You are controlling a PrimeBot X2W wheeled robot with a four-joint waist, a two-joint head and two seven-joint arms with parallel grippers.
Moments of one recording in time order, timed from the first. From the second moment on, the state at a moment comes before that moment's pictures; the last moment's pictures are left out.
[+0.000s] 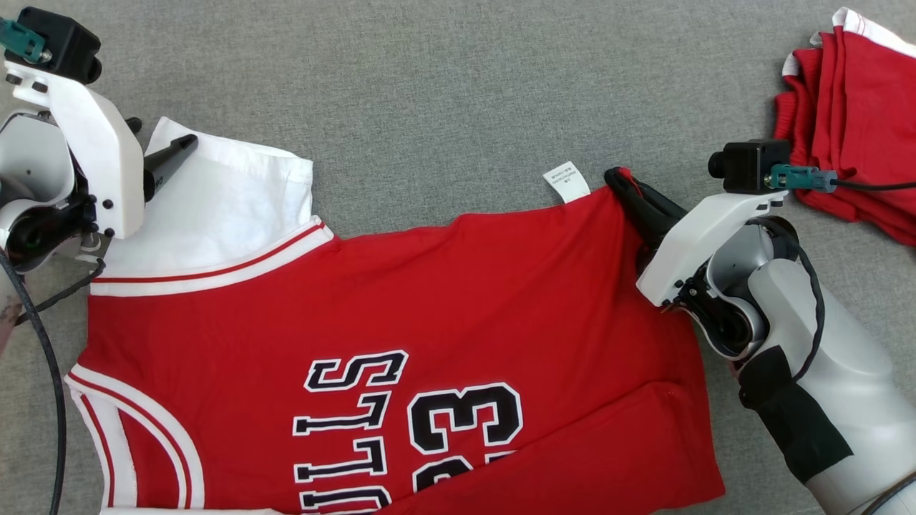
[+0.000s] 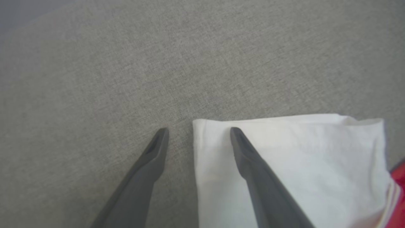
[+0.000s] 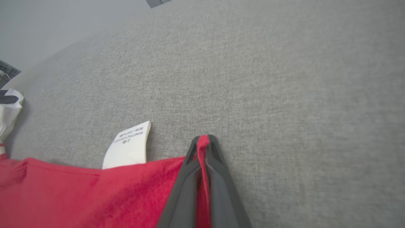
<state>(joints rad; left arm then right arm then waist) -1.00 0.62 -0.74 0.54 -0.92 -0.13 0.59 -0.77 -0.17 0.53 0.71 0.78 0.14 0.07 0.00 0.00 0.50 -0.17</state>
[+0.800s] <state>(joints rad) -1.03 0.61 -0.78 0.59 -1.05 -0.13 0.52 -0.79 -0.19 0.59 0.76 0.85 0.14 0.02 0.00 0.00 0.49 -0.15</state>
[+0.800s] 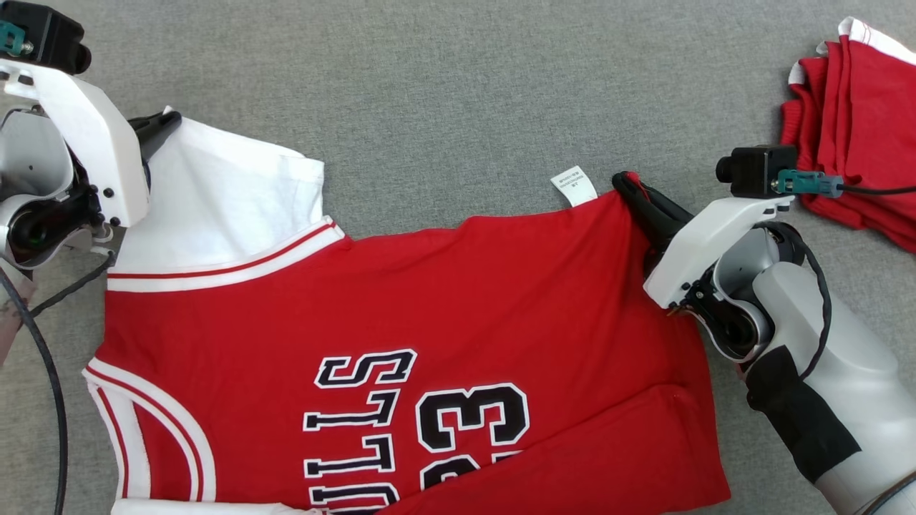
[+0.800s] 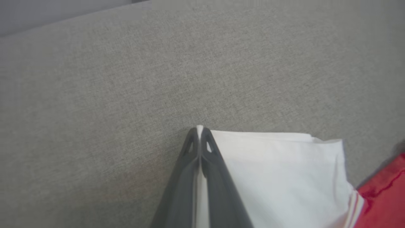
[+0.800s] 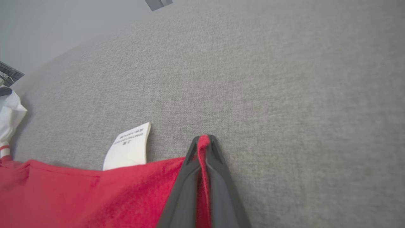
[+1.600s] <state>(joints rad) -0.84 0.70 -0.86 0.34 -1.14 -0.13 0.23 -0.63 -0.32 0.60 0.79 0.87 0.13 -0.11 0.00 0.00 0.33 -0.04</state>
